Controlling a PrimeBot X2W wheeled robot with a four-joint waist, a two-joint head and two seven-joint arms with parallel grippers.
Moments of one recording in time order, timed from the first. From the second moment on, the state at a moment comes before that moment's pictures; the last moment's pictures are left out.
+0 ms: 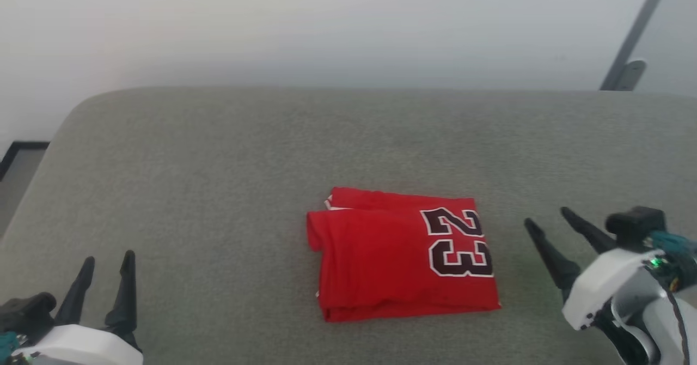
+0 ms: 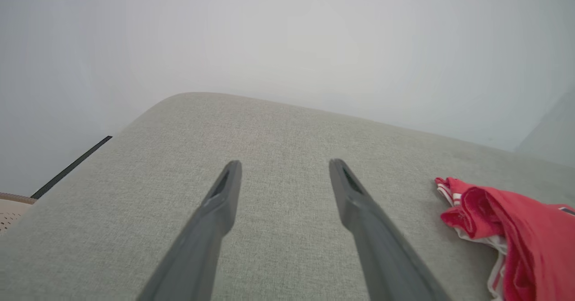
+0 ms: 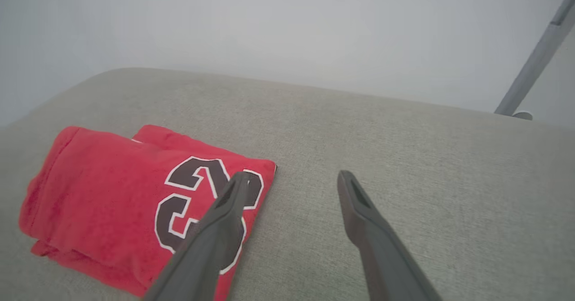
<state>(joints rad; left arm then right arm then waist) 0.00 0.41 -0.02 0.29 -0.62 -0.07 -0.26 -0.24 -0.47 0.35 0.32 0.61 0.13 -0.03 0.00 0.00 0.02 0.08</state>
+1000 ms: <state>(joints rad) -0.17 0.29 -0.05 0.38 -0.55 -0.13 -0.26 -0.47 -0.50 0.44 0.38 0.76 0.13 0.70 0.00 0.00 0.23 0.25</state>
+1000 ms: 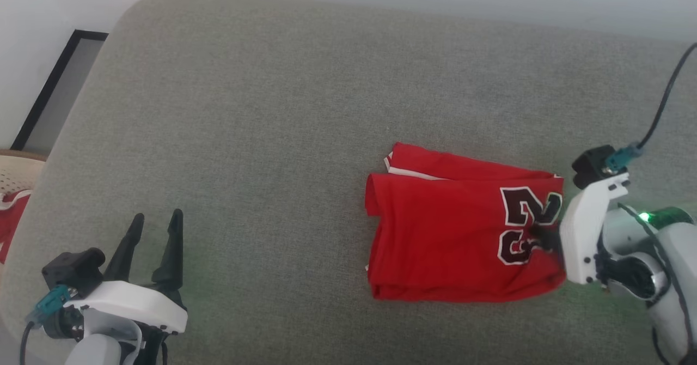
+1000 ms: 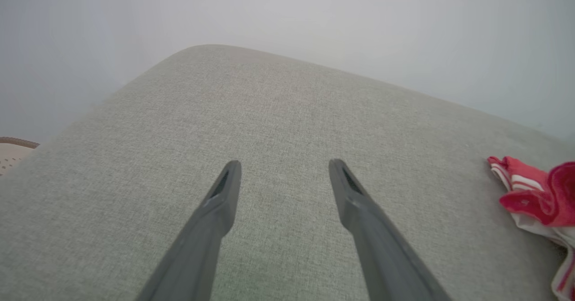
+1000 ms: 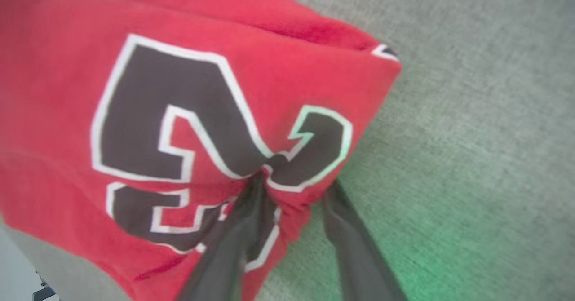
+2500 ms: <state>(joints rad) -0.52 0.41 -0.33 0.32 -0.55 -0.13 -0.26 -0.77 -0.70 0.16 0.45 0.61 0.13 0.56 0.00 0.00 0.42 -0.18</state>
